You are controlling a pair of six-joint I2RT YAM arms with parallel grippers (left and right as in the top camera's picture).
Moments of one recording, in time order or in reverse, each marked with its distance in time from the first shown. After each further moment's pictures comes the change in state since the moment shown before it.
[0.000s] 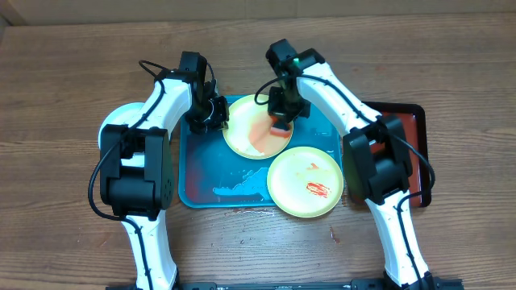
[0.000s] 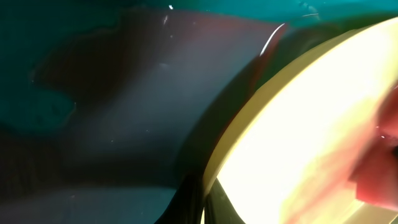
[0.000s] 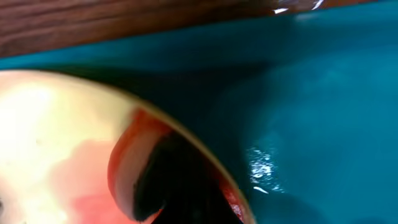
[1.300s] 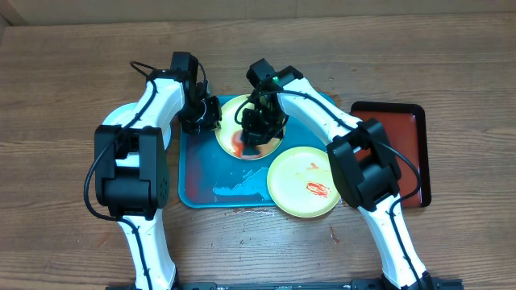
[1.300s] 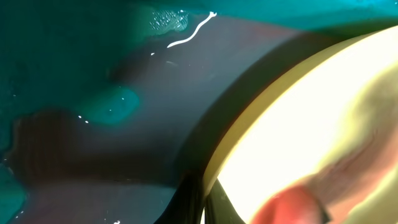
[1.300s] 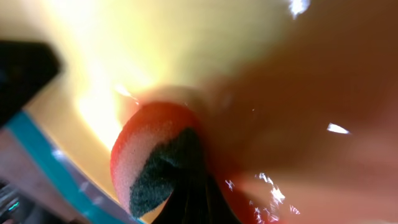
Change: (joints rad) left arm 0.037 0.000 -0.001 -0.018 -0.014 0.007; right arm 0.101 -0.006 -0.089 0.020 -0.361 -0.026
